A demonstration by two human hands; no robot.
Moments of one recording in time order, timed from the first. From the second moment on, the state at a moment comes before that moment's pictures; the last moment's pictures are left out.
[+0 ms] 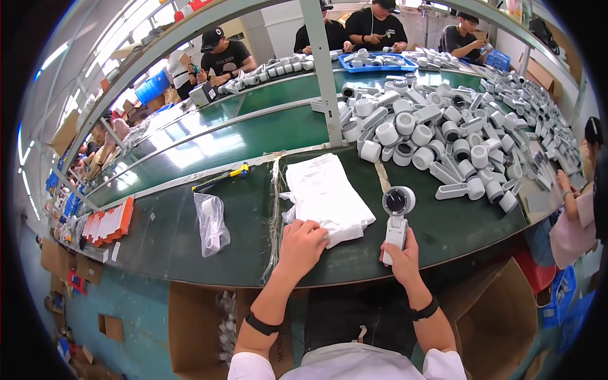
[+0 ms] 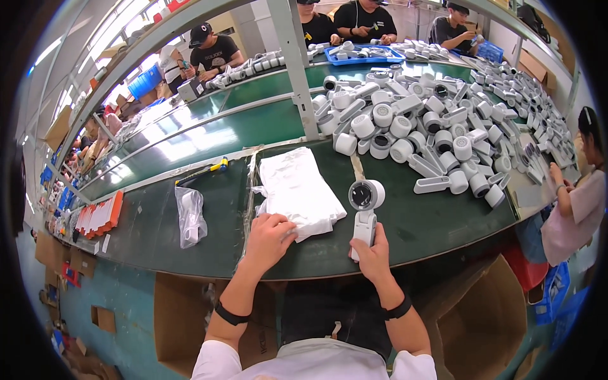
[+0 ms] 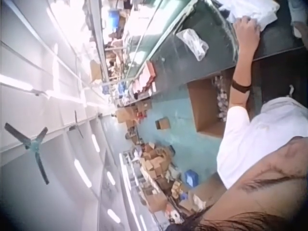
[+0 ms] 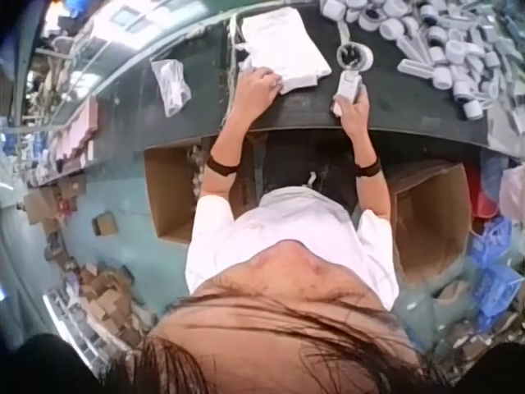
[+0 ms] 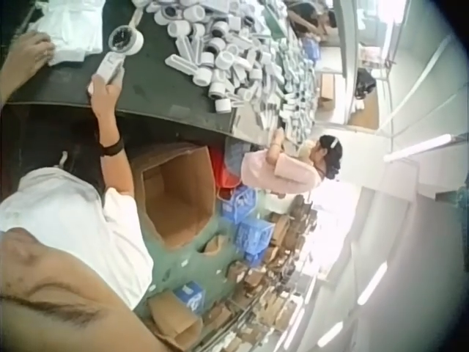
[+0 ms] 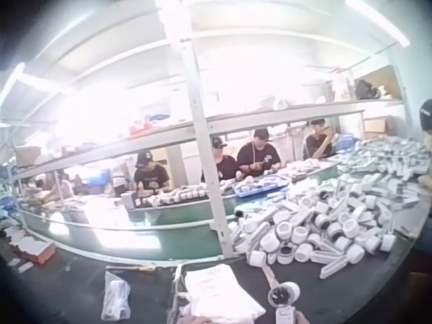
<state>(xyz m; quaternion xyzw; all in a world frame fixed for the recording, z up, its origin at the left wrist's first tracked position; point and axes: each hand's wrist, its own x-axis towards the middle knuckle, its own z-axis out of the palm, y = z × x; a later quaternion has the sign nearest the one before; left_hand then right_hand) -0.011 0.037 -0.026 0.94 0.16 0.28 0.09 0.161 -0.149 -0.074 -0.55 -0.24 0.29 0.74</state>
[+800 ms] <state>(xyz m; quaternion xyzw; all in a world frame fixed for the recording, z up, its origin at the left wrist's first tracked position) -0.011 0.047 -0.009 0.94 0.12 0.28 0.15 0.156 -0.149 -0.091 -0.57 -0.24 0.25 0.74</state>
